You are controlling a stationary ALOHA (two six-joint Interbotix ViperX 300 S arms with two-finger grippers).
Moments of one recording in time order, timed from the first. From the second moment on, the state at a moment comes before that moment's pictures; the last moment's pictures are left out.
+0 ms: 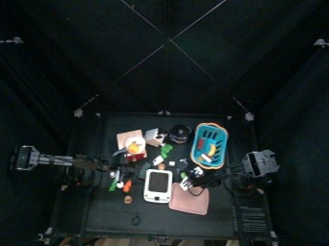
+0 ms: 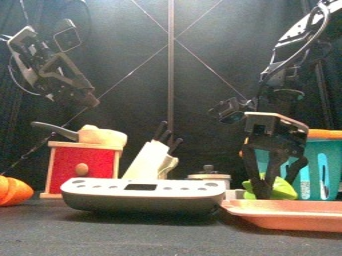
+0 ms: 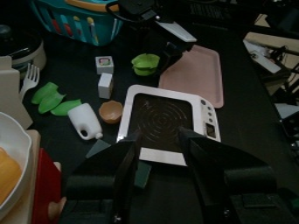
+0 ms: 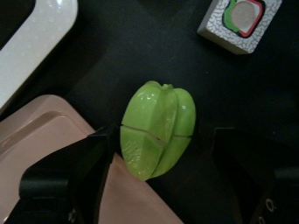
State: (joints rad) left arm 0.07 -0.59 1.16 0.64 -0.24 -0.71; right arm 0.13 0.05 0.71 -0.47 0.63 1.31
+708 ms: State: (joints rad) left arm 0.07 -0.59 1.17 0.63 -0.24 -0.71; right arm 0.13 0.04 0.69 -0.46 0.67 1.31
